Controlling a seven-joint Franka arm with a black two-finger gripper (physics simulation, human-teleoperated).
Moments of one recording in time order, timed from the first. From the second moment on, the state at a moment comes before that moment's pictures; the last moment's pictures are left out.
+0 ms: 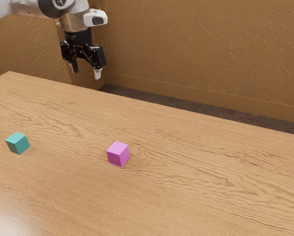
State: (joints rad) arm -0.03 0.17 0.03 -1.35 0.03 1.51 0.02
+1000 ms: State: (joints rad) arm 0.03 0.16 0.33 -1.86 0.00 1.98 0.22
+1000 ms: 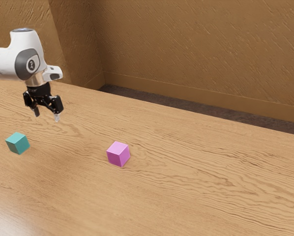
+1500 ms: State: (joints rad) arm 0.17 0.01 0.43 -2.11 0.05 2.10 0.41
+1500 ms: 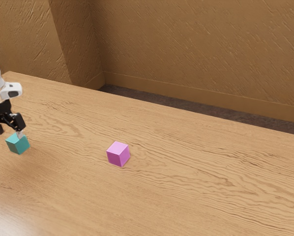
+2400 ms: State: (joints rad) arm 0.21 0.25 0.42 -1.88 -0.08 2.06 0.63
